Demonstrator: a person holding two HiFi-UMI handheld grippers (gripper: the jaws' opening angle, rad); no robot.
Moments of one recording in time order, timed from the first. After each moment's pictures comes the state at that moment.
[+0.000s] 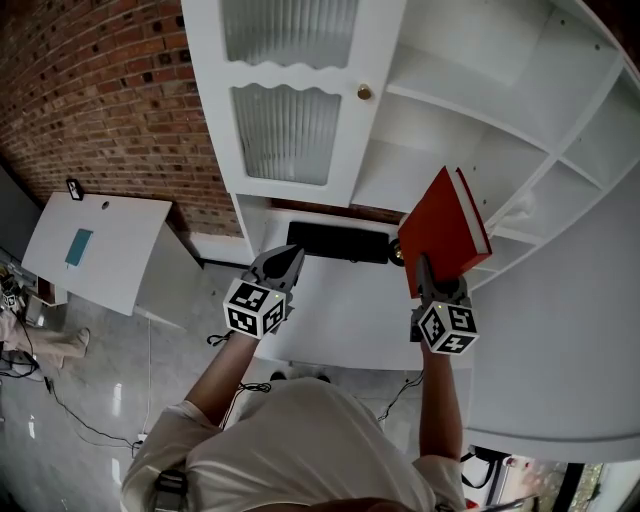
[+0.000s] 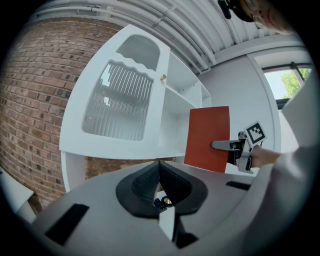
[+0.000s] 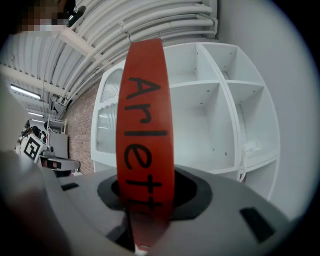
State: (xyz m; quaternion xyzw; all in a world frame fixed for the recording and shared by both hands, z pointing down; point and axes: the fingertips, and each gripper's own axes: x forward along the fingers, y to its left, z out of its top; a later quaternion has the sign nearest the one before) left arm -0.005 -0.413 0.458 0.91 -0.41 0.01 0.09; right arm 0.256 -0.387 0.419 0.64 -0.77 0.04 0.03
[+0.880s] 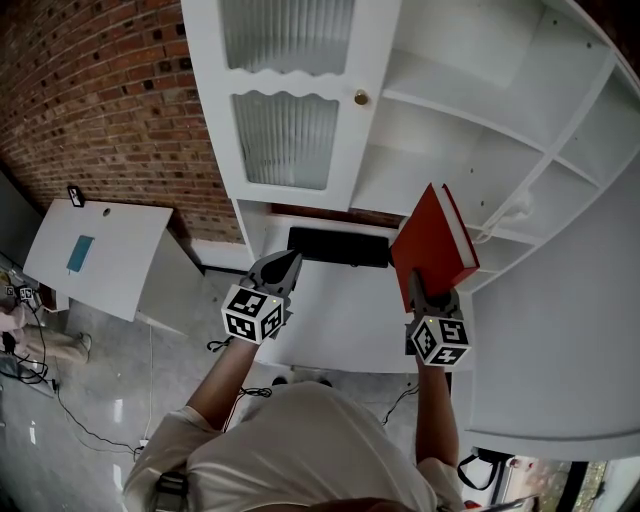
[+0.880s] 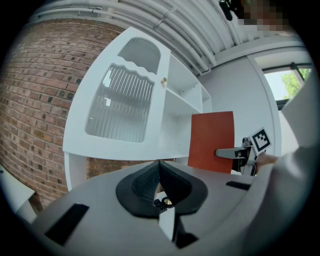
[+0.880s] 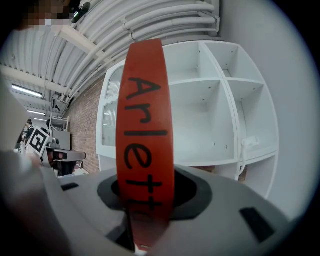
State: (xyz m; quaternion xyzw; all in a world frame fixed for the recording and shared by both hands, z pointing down) left arm -0.012 -0.406 0.453 0.91 -0.42 0.01 0.09; right arm 0.244 -0.365 0.440 0.63 -0.77 0.05 0.04
